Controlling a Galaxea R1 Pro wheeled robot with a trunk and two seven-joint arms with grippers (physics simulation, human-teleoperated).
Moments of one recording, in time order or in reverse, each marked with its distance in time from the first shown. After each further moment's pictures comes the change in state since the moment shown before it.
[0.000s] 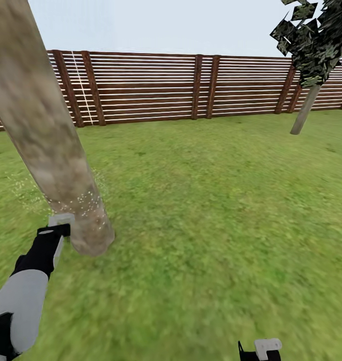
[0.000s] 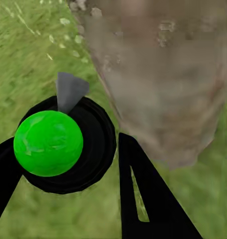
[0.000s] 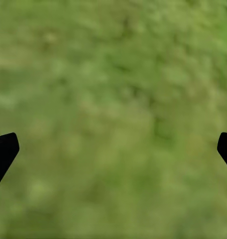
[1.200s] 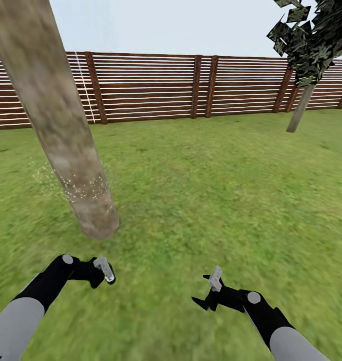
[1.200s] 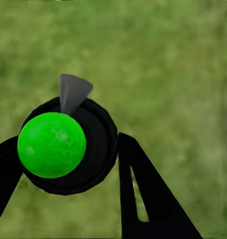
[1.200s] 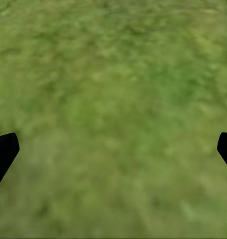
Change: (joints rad) left arm 0.167 0.066 -0.459 0.019 -0.324 -0.211 -1.057; right arm -0.298 0.015 0.124 -0.213 0.172 0.134 0.905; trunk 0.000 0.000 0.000
